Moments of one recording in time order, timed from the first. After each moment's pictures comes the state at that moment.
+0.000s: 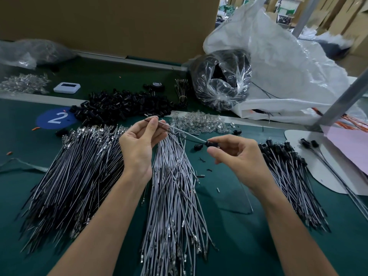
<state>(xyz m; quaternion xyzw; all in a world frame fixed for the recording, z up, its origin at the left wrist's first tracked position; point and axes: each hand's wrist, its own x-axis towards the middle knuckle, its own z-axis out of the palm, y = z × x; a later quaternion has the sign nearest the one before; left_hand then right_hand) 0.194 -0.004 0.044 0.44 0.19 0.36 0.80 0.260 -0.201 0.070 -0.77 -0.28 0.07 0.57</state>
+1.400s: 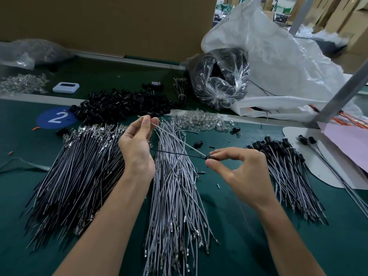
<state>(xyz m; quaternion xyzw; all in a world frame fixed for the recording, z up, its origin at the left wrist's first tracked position) 0.193 -0.007 0.050 0.37 0.23 0.38 0.82 0.225 -0.208 0.067 -0.83 -0.29 -0.08 0.46</state>
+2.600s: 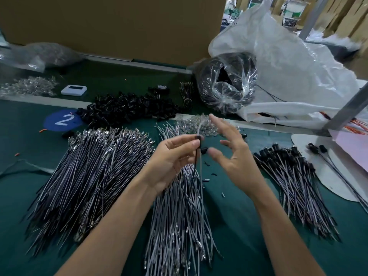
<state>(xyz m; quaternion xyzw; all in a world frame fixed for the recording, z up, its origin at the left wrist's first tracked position) 0.197 -0.016 0.037 0.48 0.00 0.06 0.88 0.267 -0.182 0.065 -0.79 -0.38 0.01 0.48</state>
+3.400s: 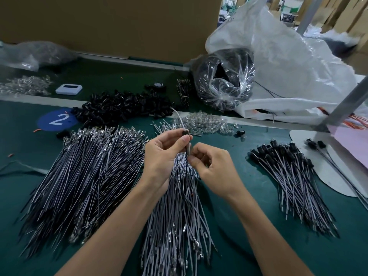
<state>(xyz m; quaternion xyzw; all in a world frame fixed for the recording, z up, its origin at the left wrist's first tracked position) 0.199 -0.036 0.036 0.50 0.12 0.27 0.81 0.248 -0.160 0.042 -0.81 -0.37 0.02 0.45</state>
